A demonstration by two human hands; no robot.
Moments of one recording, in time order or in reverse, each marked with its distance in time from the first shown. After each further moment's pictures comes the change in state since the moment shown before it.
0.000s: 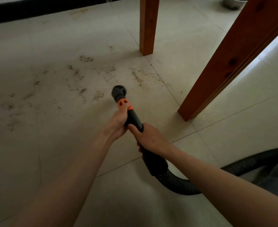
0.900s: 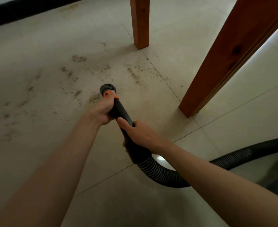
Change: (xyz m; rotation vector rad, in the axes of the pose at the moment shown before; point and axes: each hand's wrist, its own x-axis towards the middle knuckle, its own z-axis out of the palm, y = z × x) left_hand 0.023 0.047 -0.009 0.253 0.087 -0.049; right_hand 0.016 -0.016 -0.001 0.168 -0.108 -0.038
